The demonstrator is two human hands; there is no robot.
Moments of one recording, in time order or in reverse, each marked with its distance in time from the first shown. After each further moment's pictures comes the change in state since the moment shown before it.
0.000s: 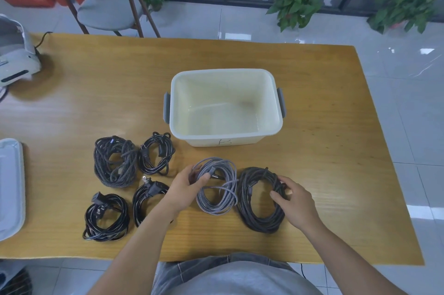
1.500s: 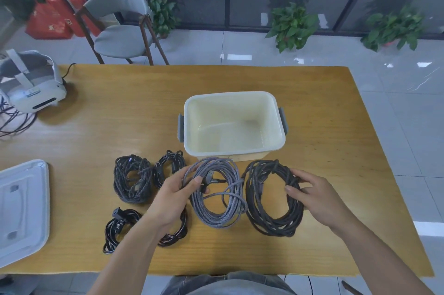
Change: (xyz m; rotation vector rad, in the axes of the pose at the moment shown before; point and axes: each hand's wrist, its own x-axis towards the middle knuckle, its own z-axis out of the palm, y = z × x) left_hand -0.070 0.077 -0.052 -0.226 -0.028 0.174; right_hand -0.045 -0.104 -0.076 0.316 -0.086 -0.069
